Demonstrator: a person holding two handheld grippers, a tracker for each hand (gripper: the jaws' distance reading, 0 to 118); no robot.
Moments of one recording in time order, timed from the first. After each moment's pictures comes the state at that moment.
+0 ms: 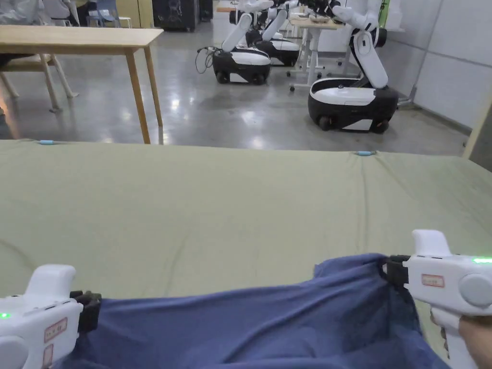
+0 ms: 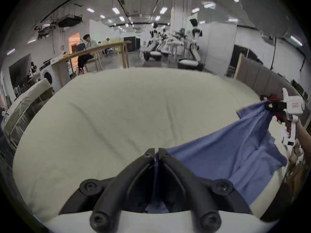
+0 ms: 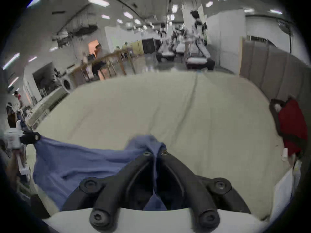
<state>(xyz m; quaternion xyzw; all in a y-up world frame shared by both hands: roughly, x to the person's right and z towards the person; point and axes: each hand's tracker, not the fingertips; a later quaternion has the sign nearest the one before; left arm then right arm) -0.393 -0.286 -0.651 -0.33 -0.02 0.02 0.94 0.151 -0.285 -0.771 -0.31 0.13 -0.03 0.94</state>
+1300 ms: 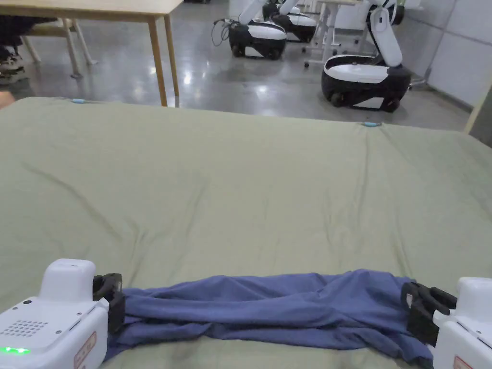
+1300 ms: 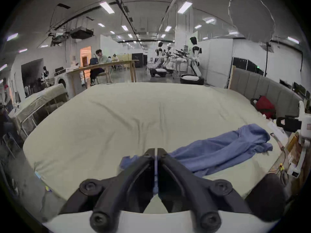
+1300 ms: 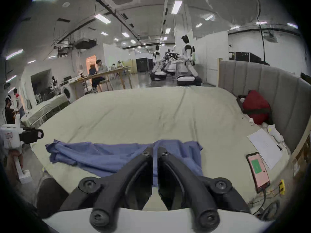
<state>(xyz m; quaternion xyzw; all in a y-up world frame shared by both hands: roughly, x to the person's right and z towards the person) -0.359 -0.290 -0.461 -0.27 0.02 0.01 0.96 0.098 -0.275 -0.492 -0.25 0.08 -0.02 0.97</state>
